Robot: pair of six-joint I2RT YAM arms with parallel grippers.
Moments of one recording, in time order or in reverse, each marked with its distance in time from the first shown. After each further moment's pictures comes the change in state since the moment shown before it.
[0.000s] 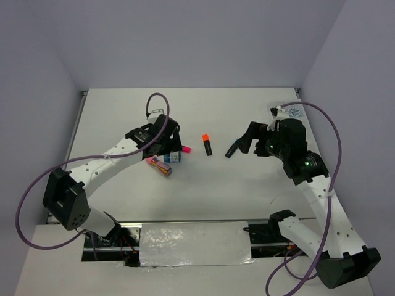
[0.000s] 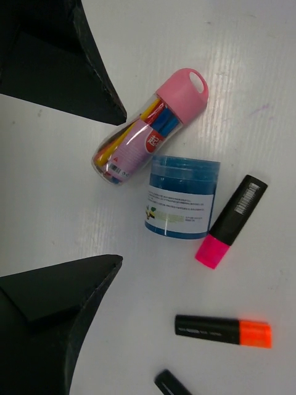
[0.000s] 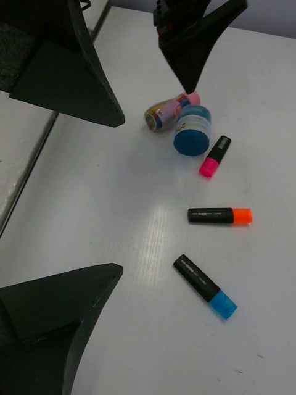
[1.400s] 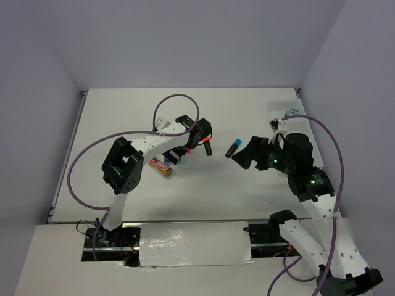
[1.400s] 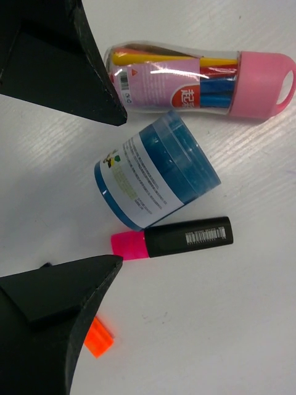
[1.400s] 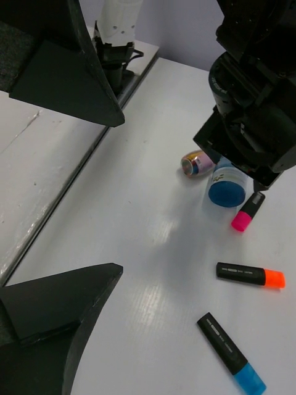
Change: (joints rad) left arm -0.130 0.579 0.545 -0.609 -0.317 -1.151; right arm 0.000 -0.177 -0.106 -0.017 -0.203 0.032
